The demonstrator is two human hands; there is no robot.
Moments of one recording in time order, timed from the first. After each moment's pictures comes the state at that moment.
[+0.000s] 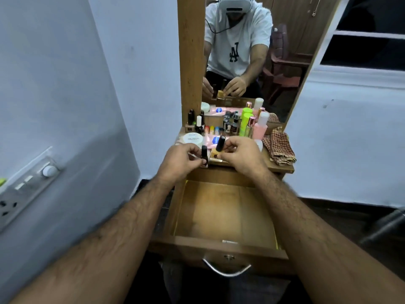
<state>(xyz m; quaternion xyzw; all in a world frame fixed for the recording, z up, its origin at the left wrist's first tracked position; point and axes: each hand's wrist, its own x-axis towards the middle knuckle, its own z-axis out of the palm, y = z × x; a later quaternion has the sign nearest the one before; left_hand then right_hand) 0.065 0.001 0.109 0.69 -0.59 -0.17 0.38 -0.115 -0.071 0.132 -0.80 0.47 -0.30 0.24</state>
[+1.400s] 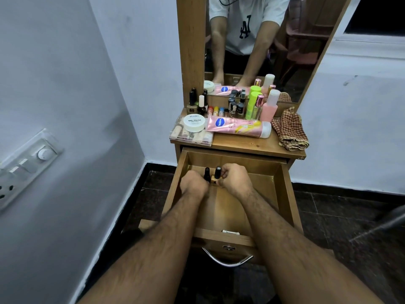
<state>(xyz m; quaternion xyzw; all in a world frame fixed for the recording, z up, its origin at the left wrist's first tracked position) 0.011 -0.014 -0.001 0.86 -0.31 -0.31 0.27 -0.105 -0.067 0.008 -0.75 0.57 -0.14 0.31</state>
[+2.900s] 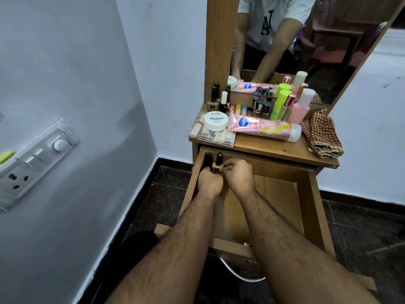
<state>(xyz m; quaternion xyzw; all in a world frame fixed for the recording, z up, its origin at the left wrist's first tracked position) 0.023 -0.023 -0.011 0.74 -0.21 -0.42 0.49 -0.046 -0.085 -0.018 -0.69 0.58 -0.26 0.35</state>
